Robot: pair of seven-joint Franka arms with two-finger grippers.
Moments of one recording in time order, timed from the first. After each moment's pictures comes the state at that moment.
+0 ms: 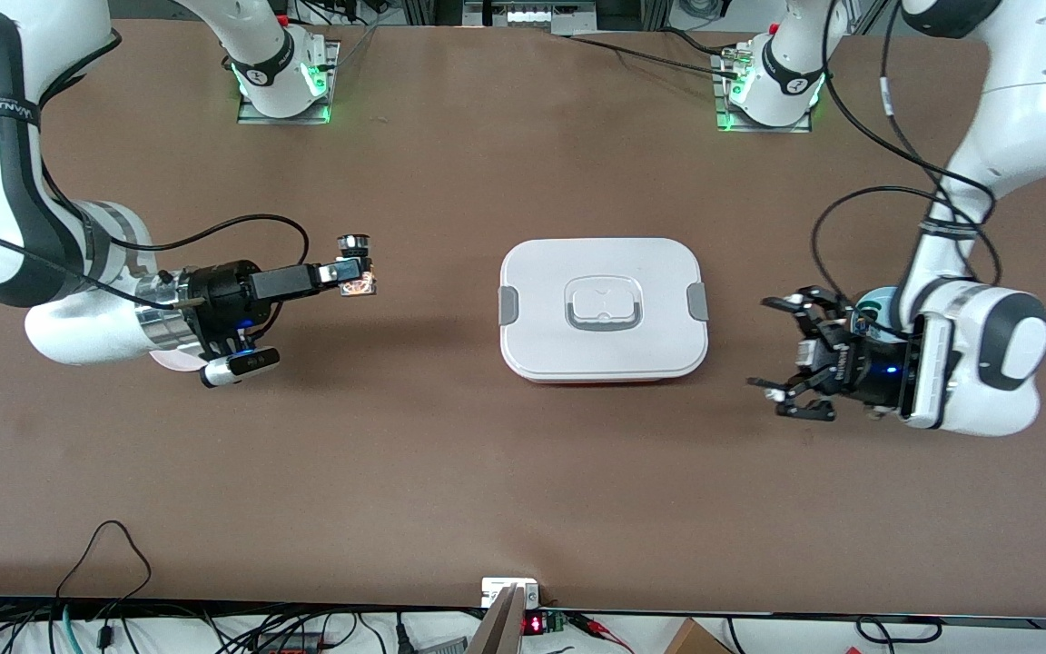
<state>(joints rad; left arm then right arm) 0.30 0.76 -0.26 -1.38 -1.45 1.31 1.90 0.18 0.47 -0.12 -1.61 1.59 1.40 -0.12</state>
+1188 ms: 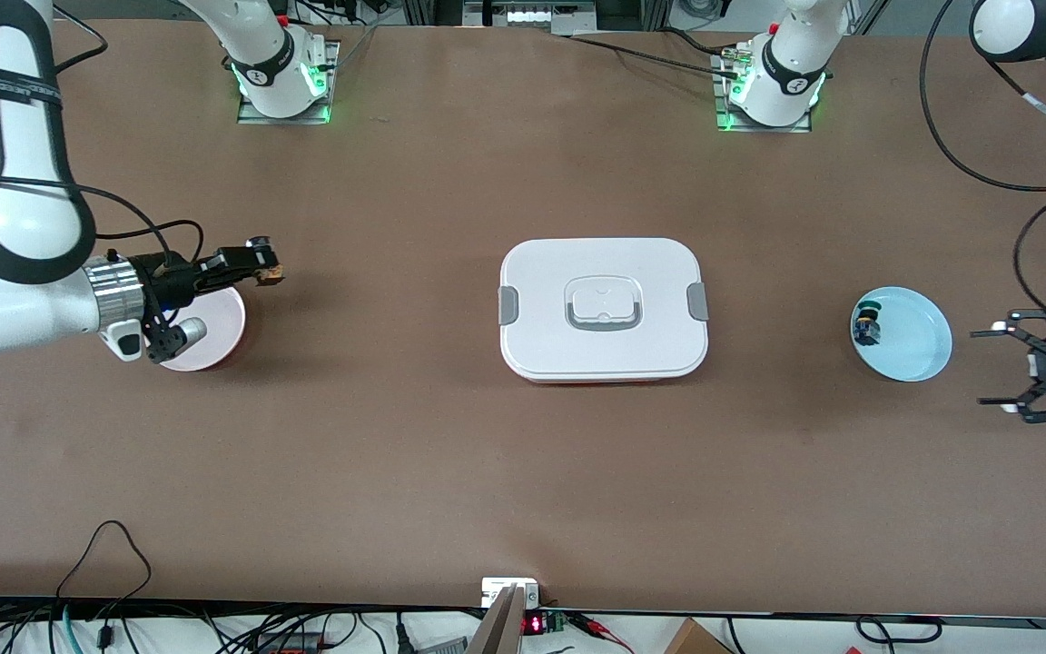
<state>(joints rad) 0.54 0.82 -0.06 -0.99 -0.67 1.38 1.81 0.09 0.42 -0.13 -1.61 0.49 1.43 -0.48</state>
